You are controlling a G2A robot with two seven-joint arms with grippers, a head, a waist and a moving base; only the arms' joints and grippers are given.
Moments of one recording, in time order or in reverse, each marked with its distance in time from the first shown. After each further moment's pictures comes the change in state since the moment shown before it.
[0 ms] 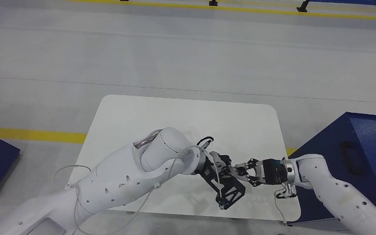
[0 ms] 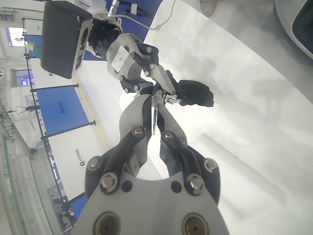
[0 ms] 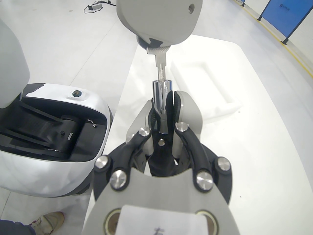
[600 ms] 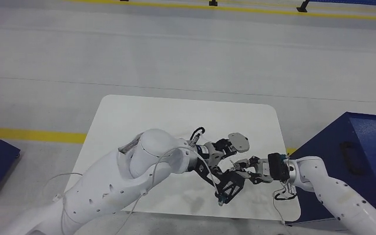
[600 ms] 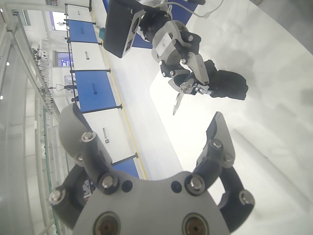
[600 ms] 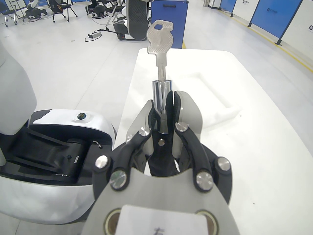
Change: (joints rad) left arm 0.118 0.043 -0.157 -0.127 0.016 0.156 -0.064; right arm 0.013 0.001 -0.058 0.037 0.177 0.014 -0.008
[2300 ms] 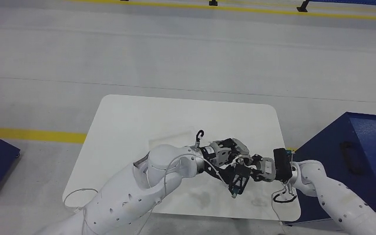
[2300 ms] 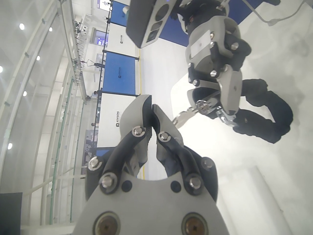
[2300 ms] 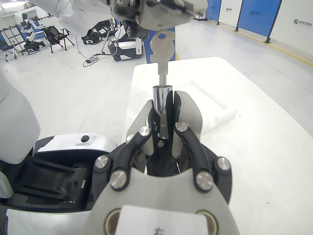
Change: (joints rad) left arm 0.149 -0.091 0.008 0.096 0.109 0.334 -0.033; right arm -0.039 -0.005 0.023 0.015 0.165 -0.014 0.042
